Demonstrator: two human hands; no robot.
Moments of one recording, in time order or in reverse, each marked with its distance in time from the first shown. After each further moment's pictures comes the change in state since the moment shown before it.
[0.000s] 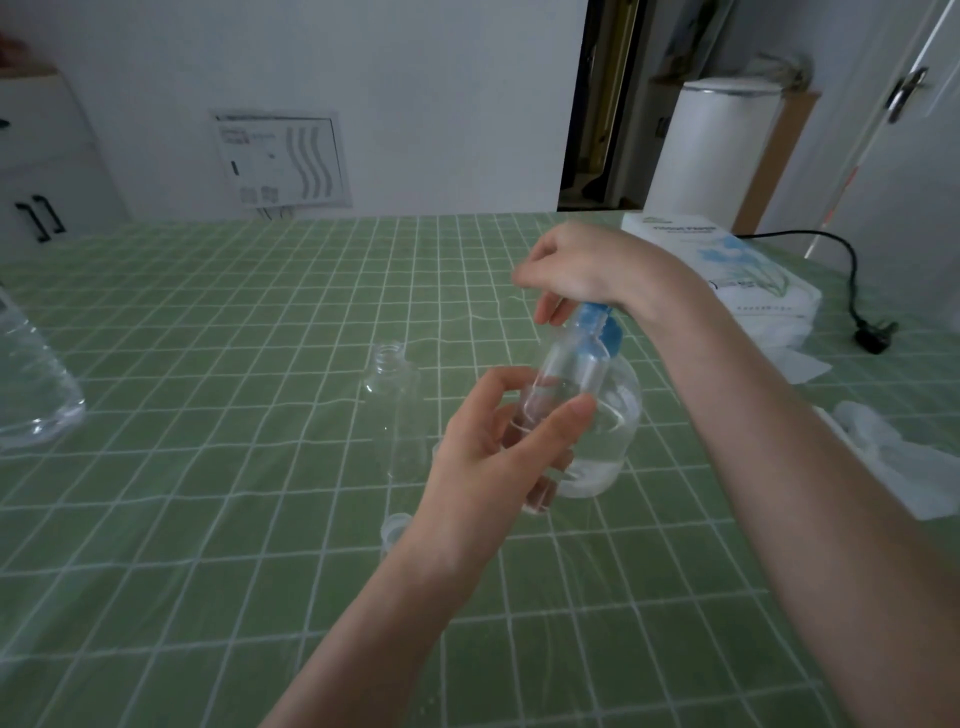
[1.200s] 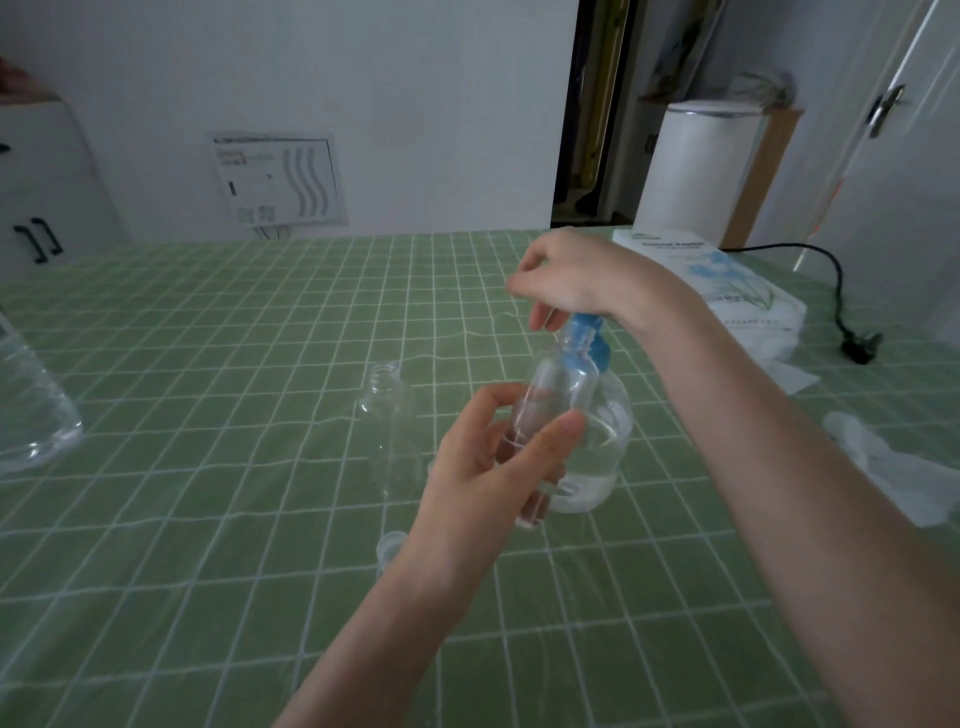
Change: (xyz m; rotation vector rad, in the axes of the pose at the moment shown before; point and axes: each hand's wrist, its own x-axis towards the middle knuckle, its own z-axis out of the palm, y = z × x) left_hand 0.000 0.003 0.002 -0.014 0.002 0.010; right_hand -0.002 -0.003 -0.004 0.037 0.042 -0.015
